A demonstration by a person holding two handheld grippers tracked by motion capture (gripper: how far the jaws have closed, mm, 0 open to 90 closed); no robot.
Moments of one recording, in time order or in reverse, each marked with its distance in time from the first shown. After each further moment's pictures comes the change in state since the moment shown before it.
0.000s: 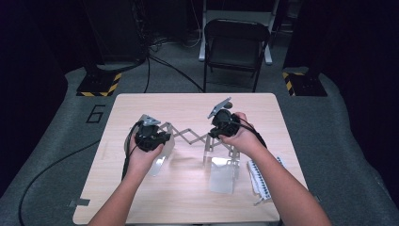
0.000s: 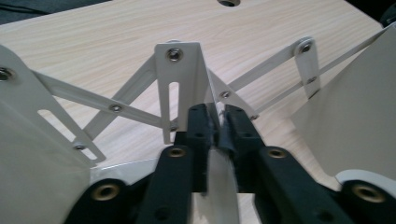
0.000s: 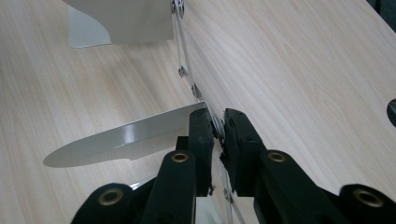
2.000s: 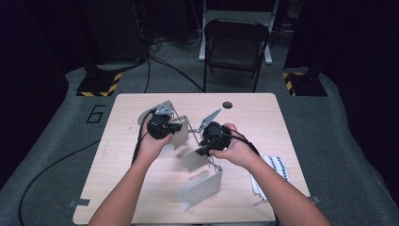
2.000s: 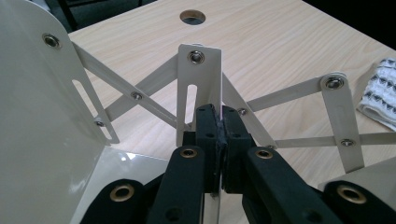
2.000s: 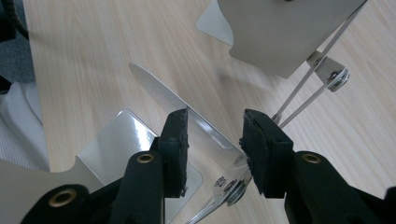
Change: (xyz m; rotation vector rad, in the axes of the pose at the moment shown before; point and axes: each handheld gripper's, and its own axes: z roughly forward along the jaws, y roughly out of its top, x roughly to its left) left arm 0.004 0.034 0.041 -0.014 -0.146 0.121; right arm 0.045 0.003 0.007 -0.015 0.151 -0.077
